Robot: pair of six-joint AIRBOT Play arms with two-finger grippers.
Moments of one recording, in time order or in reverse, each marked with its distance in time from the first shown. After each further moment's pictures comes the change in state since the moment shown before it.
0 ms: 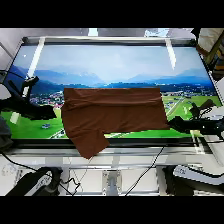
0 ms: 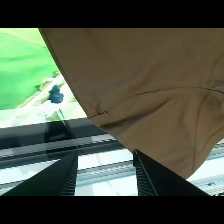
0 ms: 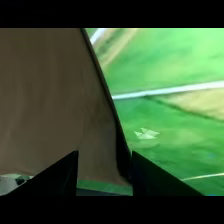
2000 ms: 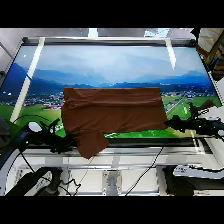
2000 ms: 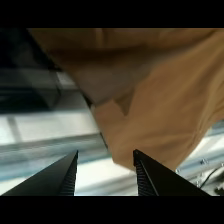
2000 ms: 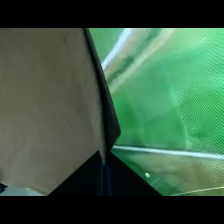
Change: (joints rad) left arm -0.016 -0.010 -0.684 -0.309 0.303 -0.086; right arm 0.002 -0.092 -0.005 0.095 -0.030 -0.075
